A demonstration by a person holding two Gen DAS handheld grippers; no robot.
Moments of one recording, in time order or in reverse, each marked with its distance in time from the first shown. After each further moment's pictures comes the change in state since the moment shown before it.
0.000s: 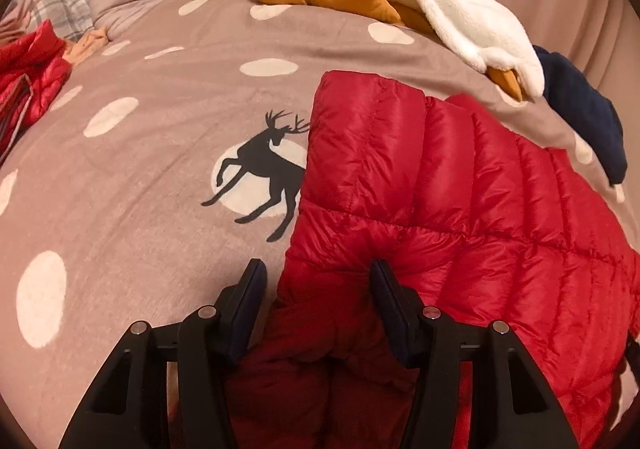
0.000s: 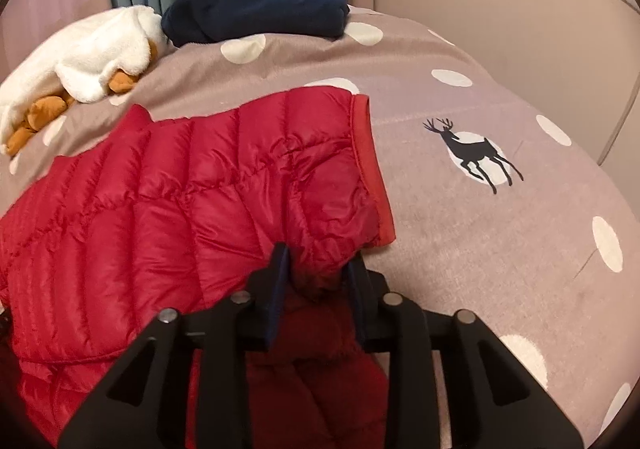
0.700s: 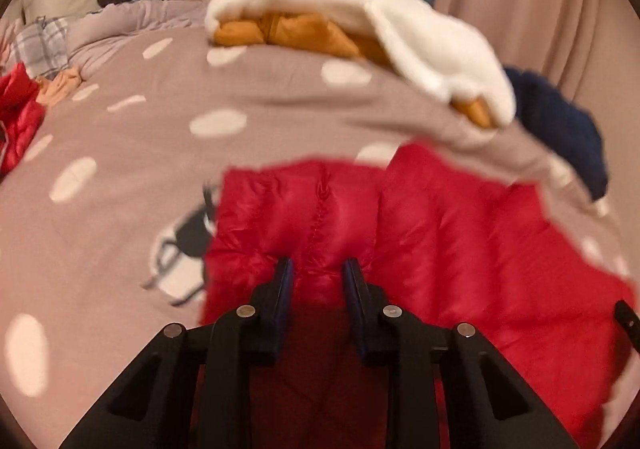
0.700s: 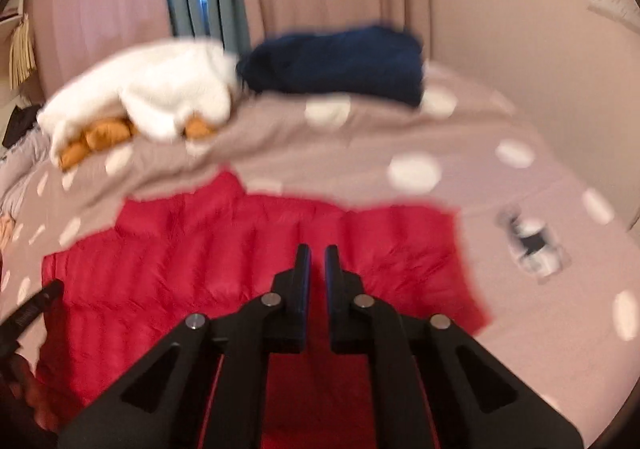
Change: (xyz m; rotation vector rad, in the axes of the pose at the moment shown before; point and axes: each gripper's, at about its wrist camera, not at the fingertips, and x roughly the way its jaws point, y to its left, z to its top) left arm 0.017 -0.034 0.024 0.049 -0.116 -0.080; right arm -0.009 0.057 0.044 -0.076 -0.093 0.188
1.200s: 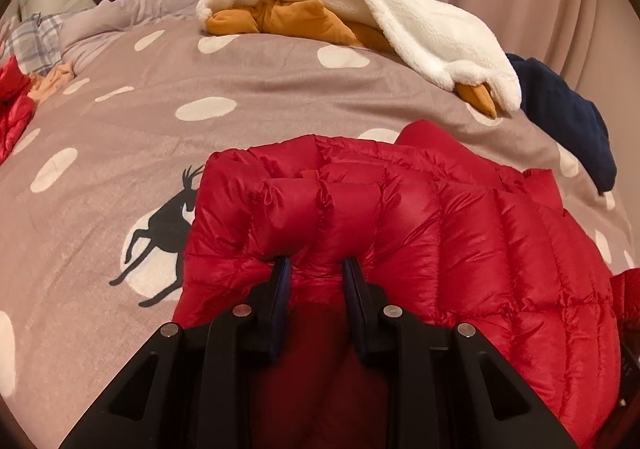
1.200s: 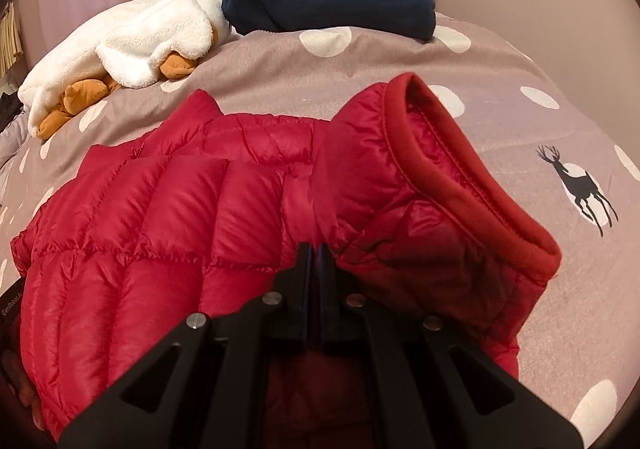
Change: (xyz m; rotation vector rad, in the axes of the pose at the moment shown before) left arm 0.006 -0.003 0.001 -0.003 0.008 -0.008; right arm 0.048 0.002 -0.029 0.009 0.073 -0.006
